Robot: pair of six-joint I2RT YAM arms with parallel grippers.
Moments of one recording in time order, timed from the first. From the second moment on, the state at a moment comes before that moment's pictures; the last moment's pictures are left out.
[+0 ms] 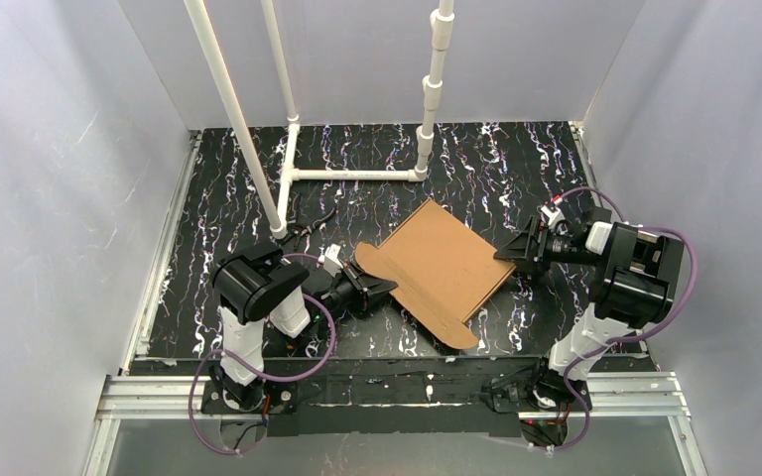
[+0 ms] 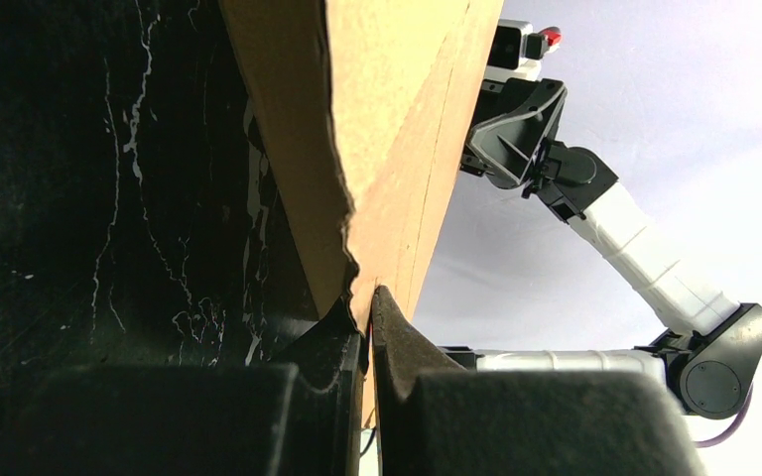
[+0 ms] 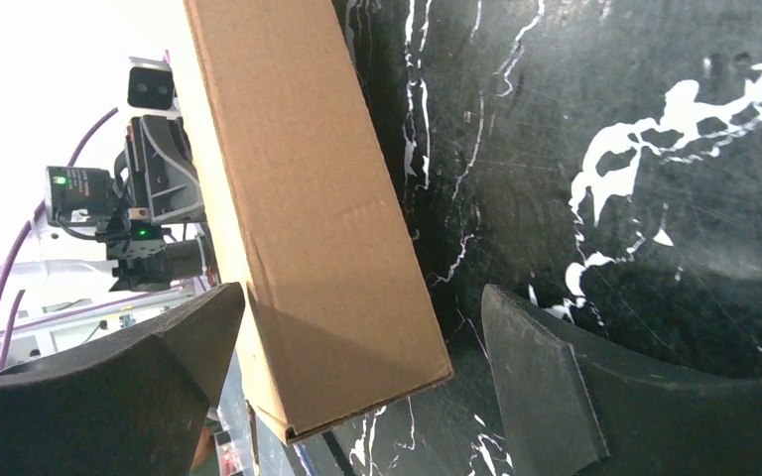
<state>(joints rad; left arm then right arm) -0.70 1.95 0.28 1.43 0.28 -1.52 -0.34 1.76 0.89 -0.53 -1.10 -0.16</state>
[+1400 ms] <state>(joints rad) -0.70 1.95 0.28 1.43 0.28 -1.52 -0.27 1.83 0.73 -0.30 -1.30 0.04</state>
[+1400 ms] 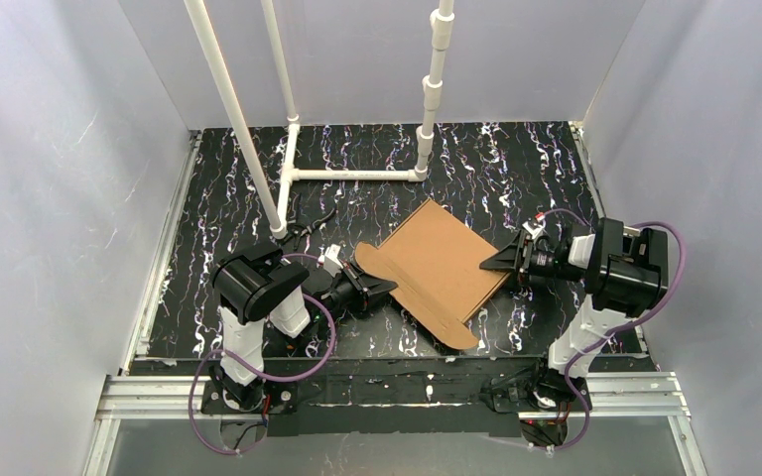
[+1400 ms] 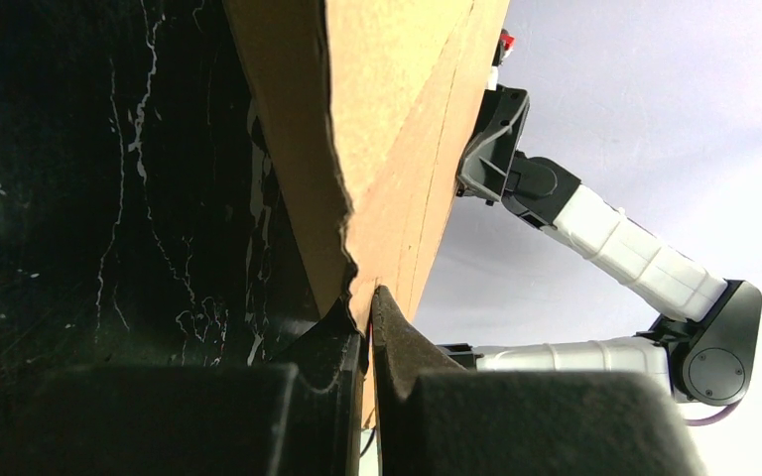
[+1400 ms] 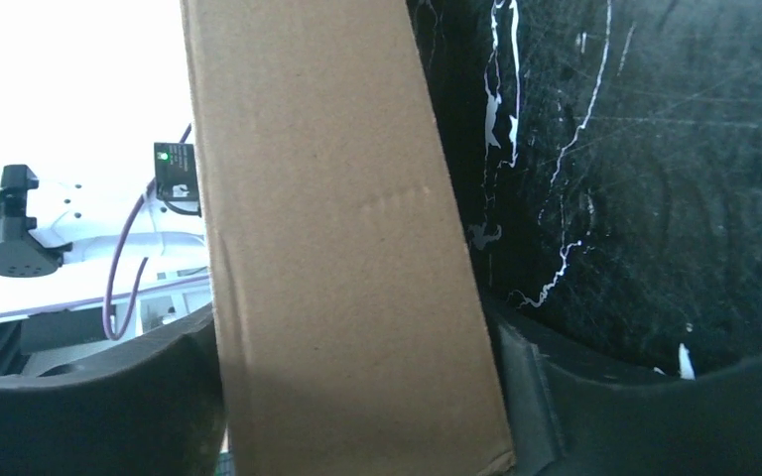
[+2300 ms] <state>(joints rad) -0.70 1.68 0.06 1.27 0.23 -1.40 -0.32 1.90 1.12 -1.36 -1.46 -1.08</state>
